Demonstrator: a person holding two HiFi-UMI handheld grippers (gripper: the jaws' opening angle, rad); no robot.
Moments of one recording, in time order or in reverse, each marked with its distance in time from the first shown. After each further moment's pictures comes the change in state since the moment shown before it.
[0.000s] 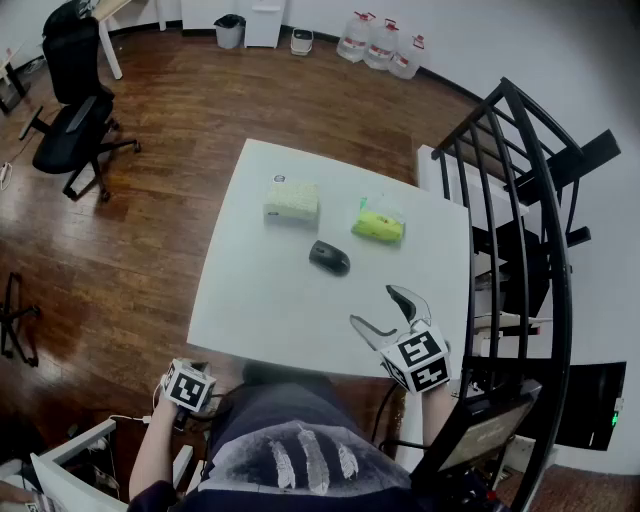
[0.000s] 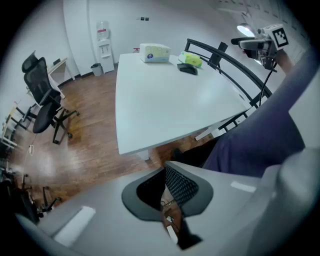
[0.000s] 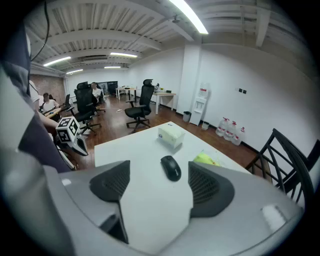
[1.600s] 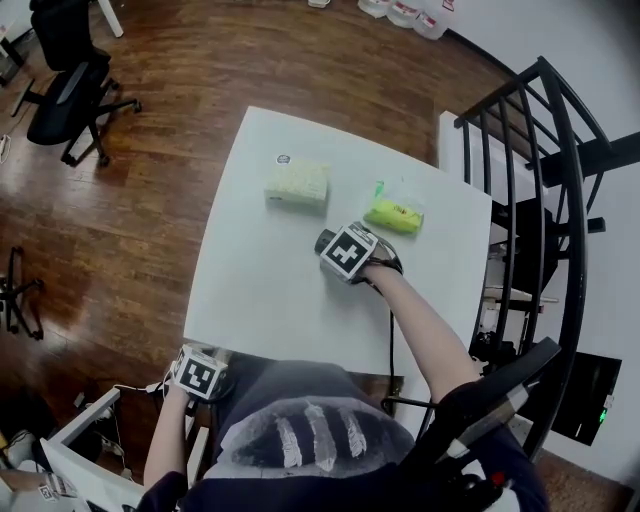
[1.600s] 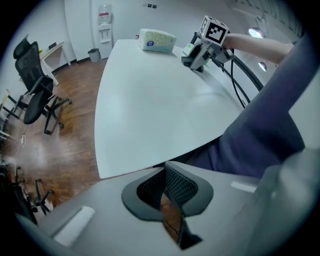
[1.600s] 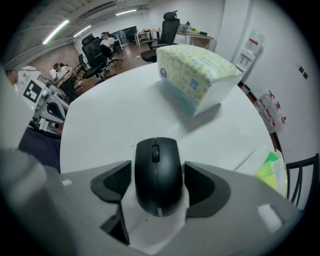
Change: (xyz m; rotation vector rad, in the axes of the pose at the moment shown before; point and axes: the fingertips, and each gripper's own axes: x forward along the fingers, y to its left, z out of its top) left arm 0.027 -0.007 0.051 -0.015 0.104 -0.066; right arm 0.240 -0.051 -0.057 -0.222 0.593 0.280
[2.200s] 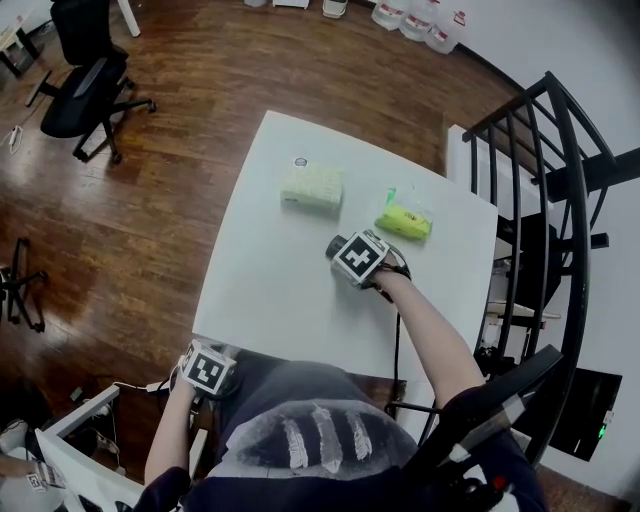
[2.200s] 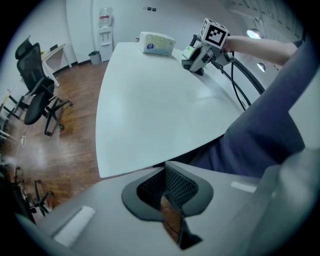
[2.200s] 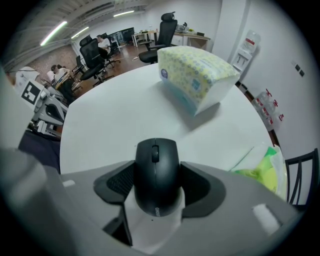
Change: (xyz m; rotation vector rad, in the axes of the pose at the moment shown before) left arm 0.004 -0.005 -0.003 -0.007 -0.043 -0.033; right arm -0.003 0.007 0.001 0.024 -0.013 -0.017
